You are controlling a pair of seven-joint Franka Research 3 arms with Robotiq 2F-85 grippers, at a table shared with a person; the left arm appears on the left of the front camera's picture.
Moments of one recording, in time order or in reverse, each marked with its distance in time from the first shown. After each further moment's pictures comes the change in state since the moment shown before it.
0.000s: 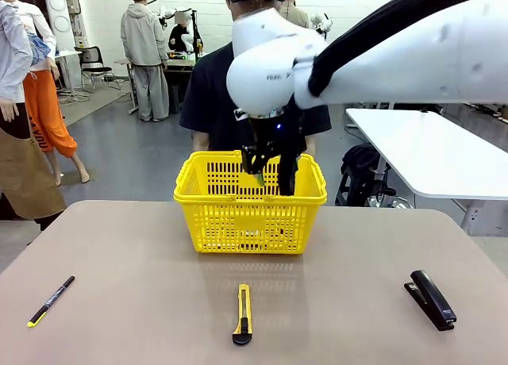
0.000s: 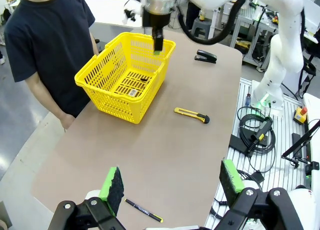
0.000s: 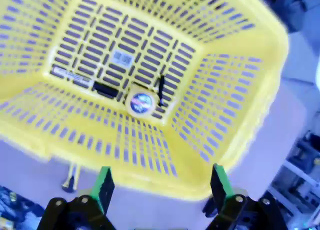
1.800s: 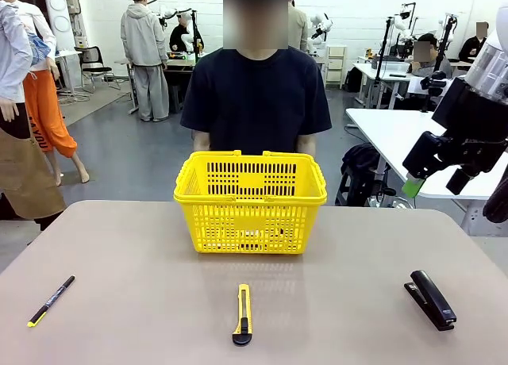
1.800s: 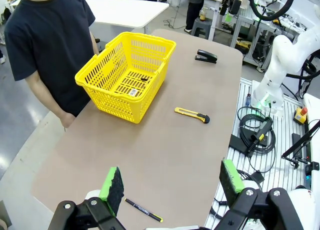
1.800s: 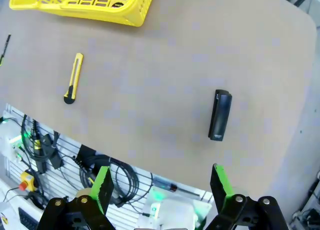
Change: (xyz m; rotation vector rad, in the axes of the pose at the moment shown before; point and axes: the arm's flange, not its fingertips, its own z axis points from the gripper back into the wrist) left arm 0.000 0.000 0.000 0.002 0.001 0.002; right arm -0.289 -0.166 0.045 0.311 -0.113 -0.193
